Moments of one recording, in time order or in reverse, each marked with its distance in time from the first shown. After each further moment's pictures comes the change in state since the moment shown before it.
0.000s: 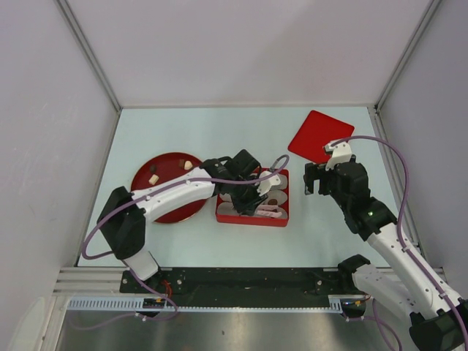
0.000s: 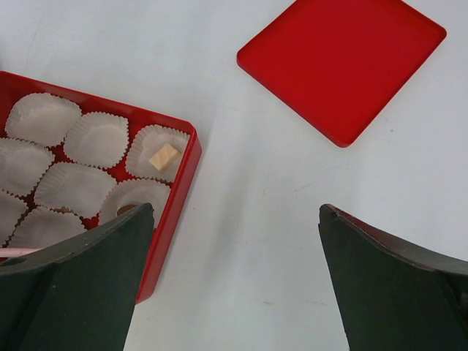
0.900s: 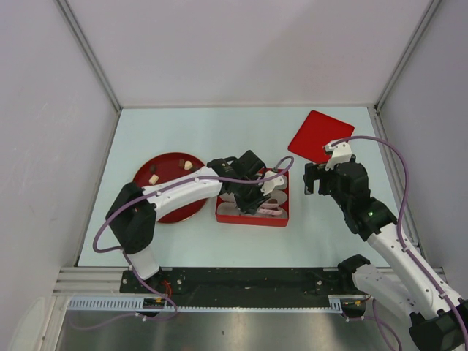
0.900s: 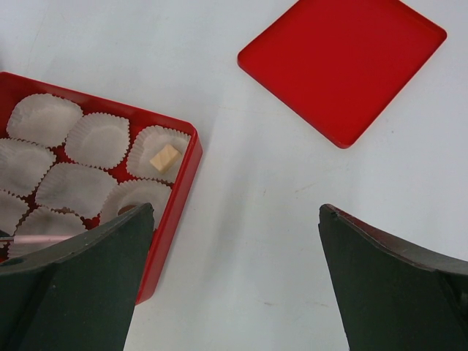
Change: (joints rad) left arm -0.007 0.077 0.027 0.027 -0.044 0.000; right arm 0.003 -0.002 -0.001 0.003 0.000 0.000
